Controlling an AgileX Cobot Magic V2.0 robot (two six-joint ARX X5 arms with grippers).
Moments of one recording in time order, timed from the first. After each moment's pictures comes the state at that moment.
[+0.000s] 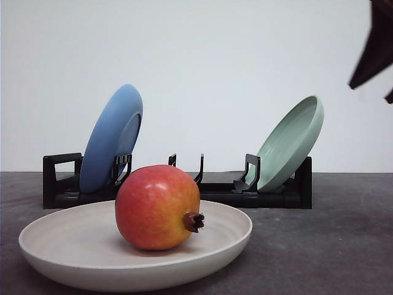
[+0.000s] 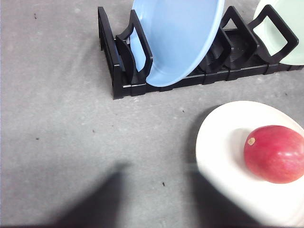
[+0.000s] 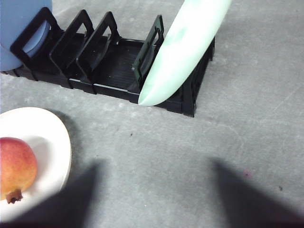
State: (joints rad) left_arx -0.09 0.57 0.71 -0.80 0.26 0.01; right_arx 0.21 0.83 0.67 -0.46 -0.29 0.10
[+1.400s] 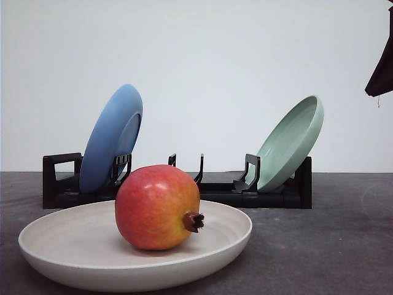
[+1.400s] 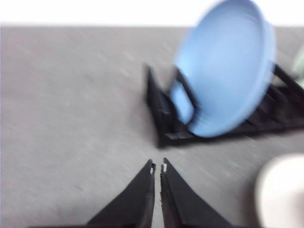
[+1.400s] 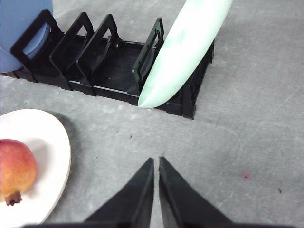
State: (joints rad) left_arx 0.00 0.27 0.28 -0.27 0.15 0.01; right_arx 0.21 0.83 0.67 -0.46 -0.29 0.10
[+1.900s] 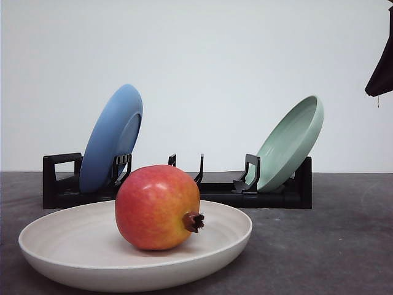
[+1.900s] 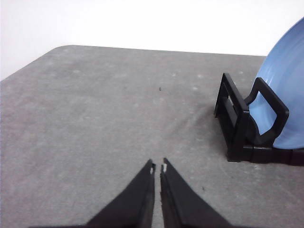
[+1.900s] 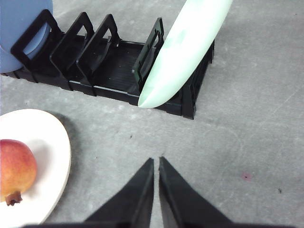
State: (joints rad) left_arx 0.03 0.00 0.02 -0.16 -0.05 -0.04; right_arx 0.21 0.83 0.67 -0.46 -0.29 0.10
